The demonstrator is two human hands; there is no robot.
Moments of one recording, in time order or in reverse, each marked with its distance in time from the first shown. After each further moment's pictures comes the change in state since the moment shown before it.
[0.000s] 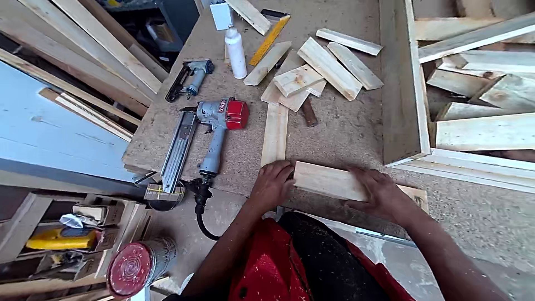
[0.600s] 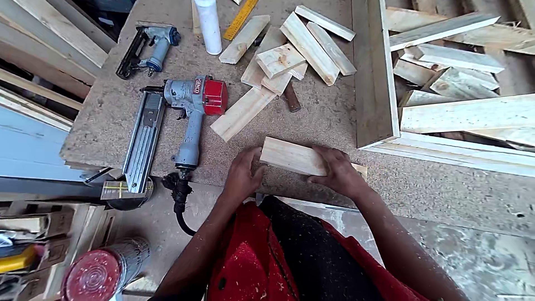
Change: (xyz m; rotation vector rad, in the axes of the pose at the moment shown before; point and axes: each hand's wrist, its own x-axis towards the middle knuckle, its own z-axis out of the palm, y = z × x) left_hand -0.014 -0.026 -0.028 -0.452 0.126 -0.245; right_hand 0.039 -0.062 0.002 0.122 0.041 0.104
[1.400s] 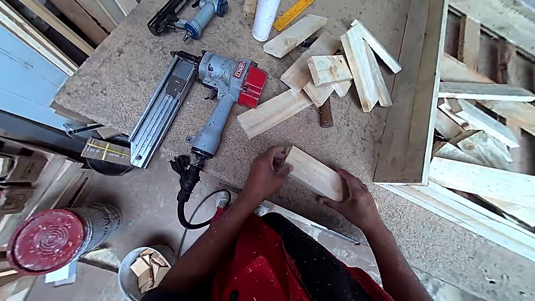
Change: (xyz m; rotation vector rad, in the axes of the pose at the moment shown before) left_hand 0.017 0.003 0.016 -0.384 0.077 -0.307; right_hand 0.001 0.003 0.002 -0.076 -0.015 0.114
